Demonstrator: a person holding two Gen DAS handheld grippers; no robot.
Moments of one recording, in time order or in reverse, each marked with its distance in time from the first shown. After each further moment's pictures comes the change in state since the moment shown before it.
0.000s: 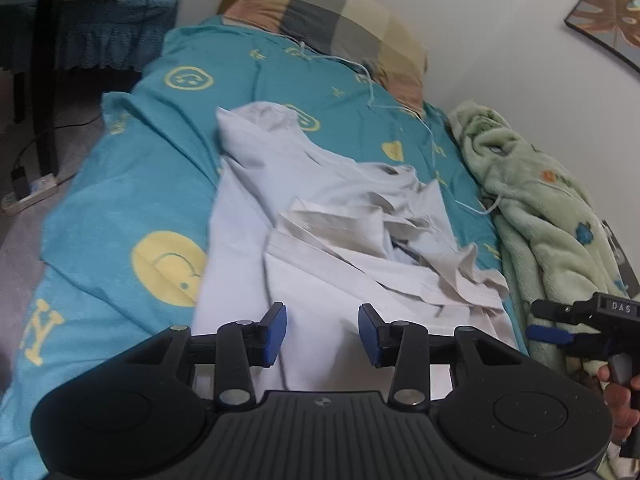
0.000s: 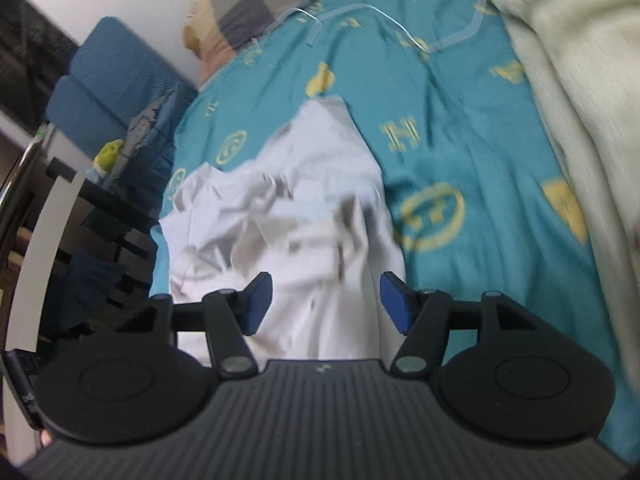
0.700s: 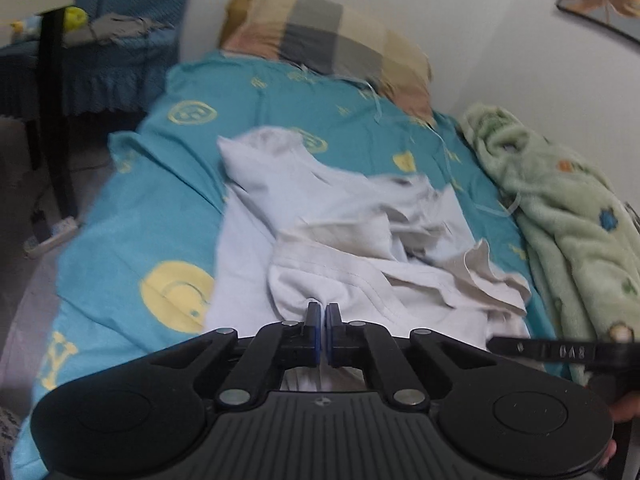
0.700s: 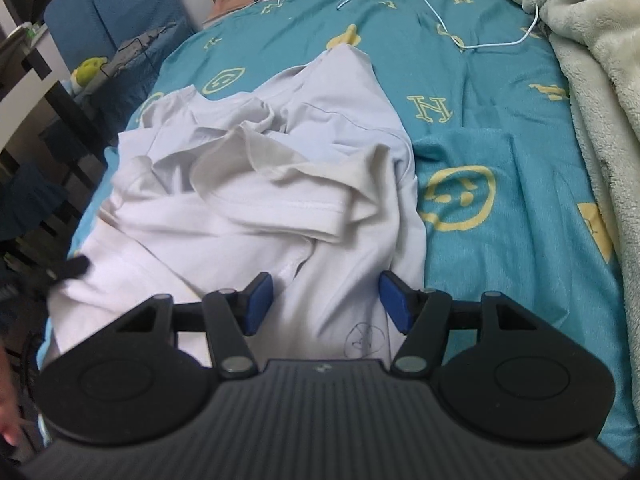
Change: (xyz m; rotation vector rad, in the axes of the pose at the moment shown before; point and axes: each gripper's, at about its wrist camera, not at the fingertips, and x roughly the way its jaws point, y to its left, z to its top) left arm -0.003 -0.013 -0.005 0.093 -0.128 0.164; right arm 0.062 0.030 -0.030 -0.321 -0.008 -0.153
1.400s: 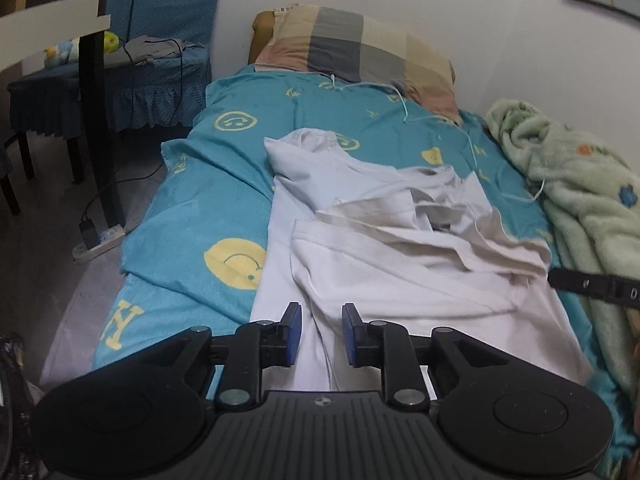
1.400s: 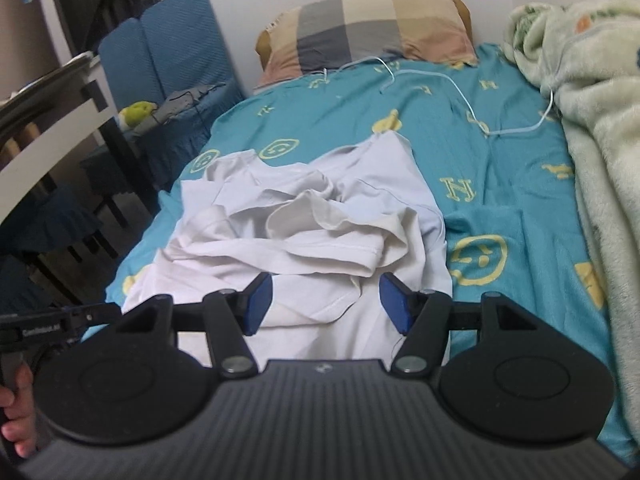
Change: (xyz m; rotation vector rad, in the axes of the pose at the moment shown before) left arm -0.049 -0.008 -0.033 0.056 0.011 0.091; right arm -0.064 0.029 -0.016 -0.105 -0.245 0.070
